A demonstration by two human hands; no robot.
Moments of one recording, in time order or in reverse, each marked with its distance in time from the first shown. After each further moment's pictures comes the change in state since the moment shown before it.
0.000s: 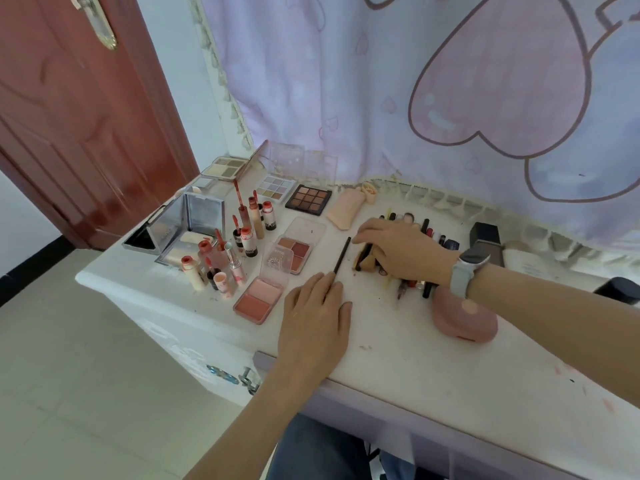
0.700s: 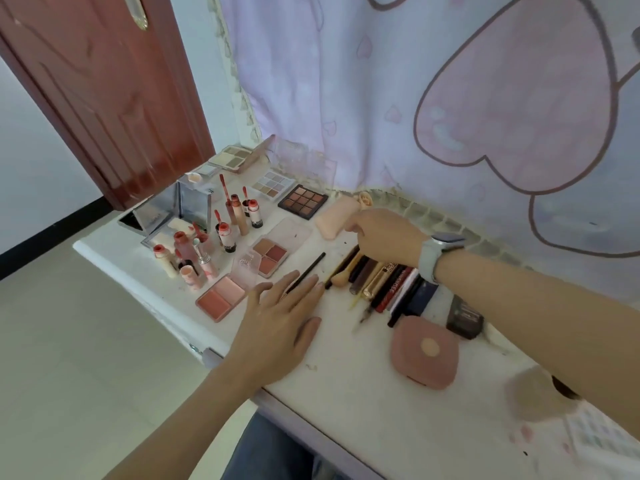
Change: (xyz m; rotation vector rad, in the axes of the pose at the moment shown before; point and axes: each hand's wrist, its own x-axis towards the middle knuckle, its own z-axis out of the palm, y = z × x) left_hand 0.012 0.003 -0.006 0.221 -0.204 0.056; right_hand 0.041 0.038 -0.025 0.101 -0.180 0.074
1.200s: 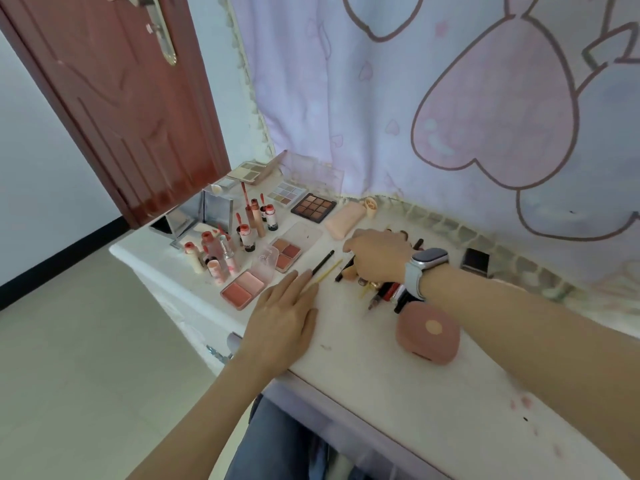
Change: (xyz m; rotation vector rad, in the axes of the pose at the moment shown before) left_hand -0.017 0.003 -0.005 0.027 0.098 -0.096; right_hand -0.025 -0.031 0.019 -0.220 -0.051 -0.027
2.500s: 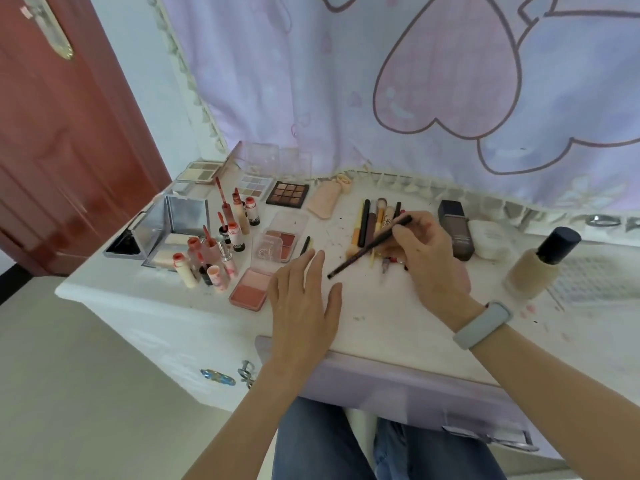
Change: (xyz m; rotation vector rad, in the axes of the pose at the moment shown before) left_hand -0.006 -0.006 0.006 -0.415 0.277 0.040; right_hand -0.083 -0.068 0.029 1.577 1.029 0.315
